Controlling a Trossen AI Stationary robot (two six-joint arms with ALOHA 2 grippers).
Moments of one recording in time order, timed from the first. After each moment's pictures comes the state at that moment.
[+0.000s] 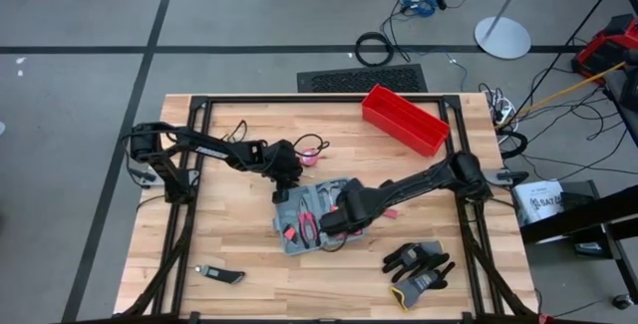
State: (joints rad) left arm 0.23 1.68 0.71 -0.01 0.24 0.17; right arm 0.30 2.08 1.82 -1.57 0.23 1.35
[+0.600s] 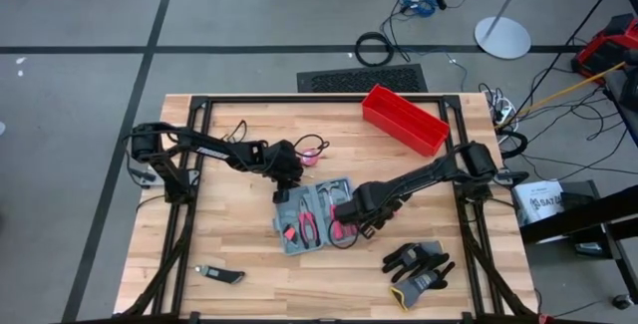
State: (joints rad) left arm 0.23 1.68 0.71 0.01 0.24 0.19; right arm 0.24 1.96 1.41 -1.34 -0.03 1.08
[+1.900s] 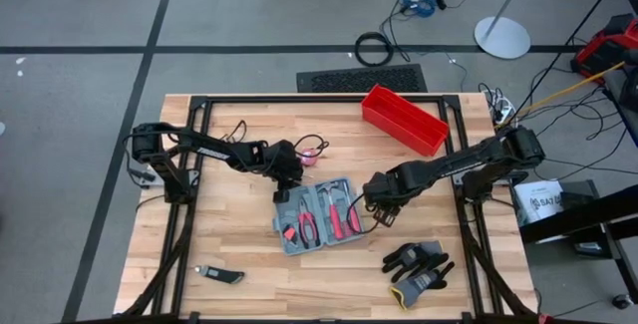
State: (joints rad) left arm 0.23 1.68 0.71 0.04 0.24 0.22; right arm 0.18 1.57 1.01 -1.01 0.04 0.79
